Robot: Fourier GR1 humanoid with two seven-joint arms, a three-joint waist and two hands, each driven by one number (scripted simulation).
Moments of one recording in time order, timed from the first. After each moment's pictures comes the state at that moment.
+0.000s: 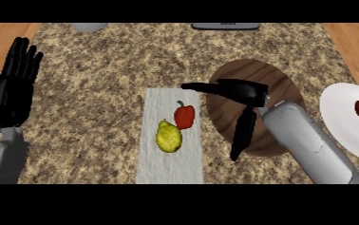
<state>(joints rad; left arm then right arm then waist) -0.23 0.38 0.15 -1.47 0.24 0.08 -0.06 -0.64 -0.34 0.46 -1.27 -0.06 0.68 0.06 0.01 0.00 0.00</state>
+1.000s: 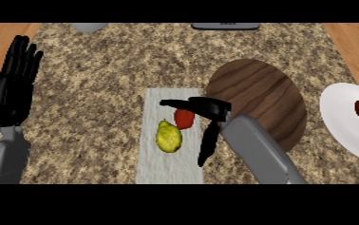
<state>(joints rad) -0.24 0.35 0.18 -1.50 0.18 0.05 -0.02 -0.61 -0.06 0.43 -0.95 0.32 0.58 -0.20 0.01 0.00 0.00</state>
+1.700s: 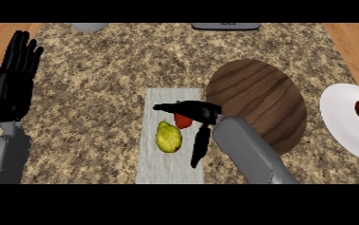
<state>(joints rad) -0.27 0.33 0.21 -1.49 0.16 0.03 0.00 -0.65 0.00 0.46 -0.80 0.39 0.51 -0.29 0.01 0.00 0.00</state>
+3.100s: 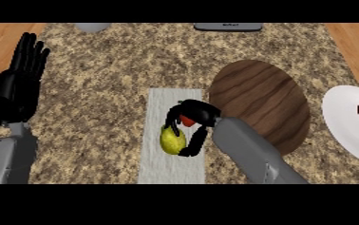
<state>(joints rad) -0.27 0.29 0.21 -1.49 0.12 0.03 0.00 -0.74 -0.04 0.70 -0.63 0.19 0.19 -0.44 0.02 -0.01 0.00</state>
